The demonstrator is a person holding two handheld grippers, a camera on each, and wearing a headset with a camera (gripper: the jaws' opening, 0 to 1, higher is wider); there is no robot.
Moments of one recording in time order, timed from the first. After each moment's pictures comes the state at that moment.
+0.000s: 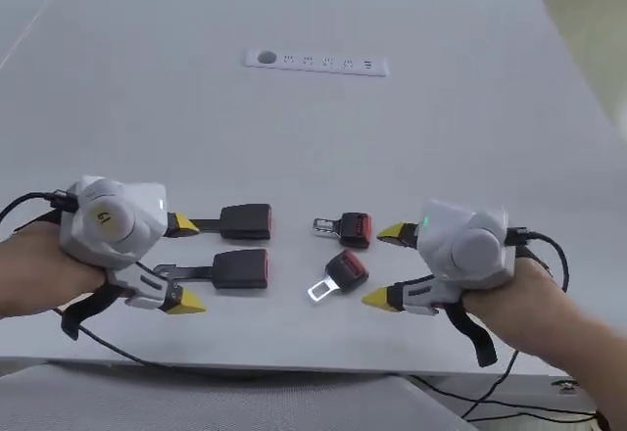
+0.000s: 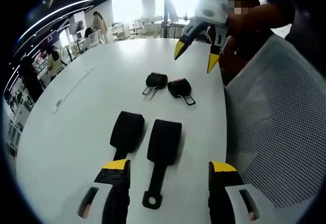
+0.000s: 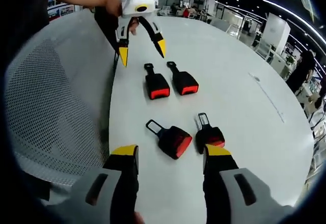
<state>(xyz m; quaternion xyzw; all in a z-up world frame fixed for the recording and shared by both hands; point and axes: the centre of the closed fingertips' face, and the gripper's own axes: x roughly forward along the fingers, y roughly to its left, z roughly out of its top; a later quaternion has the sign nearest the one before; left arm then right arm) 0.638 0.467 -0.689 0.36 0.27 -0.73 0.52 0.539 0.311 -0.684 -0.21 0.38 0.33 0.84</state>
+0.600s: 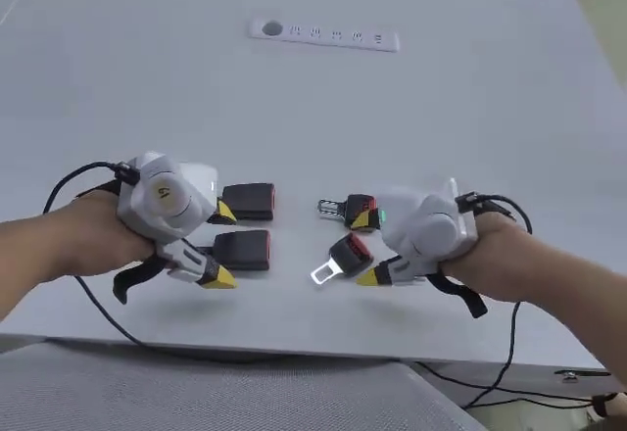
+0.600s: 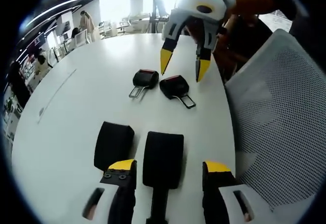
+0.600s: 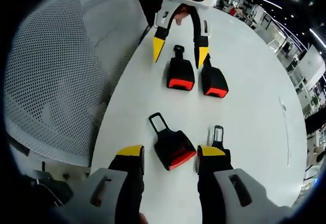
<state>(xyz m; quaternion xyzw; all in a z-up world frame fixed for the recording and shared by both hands) 0.627 0.435 -0.718 0.37 0.27 -0.75 0.47 0.560 0.327 -0.714 -0.33 0.39 0.44 0.74</state>
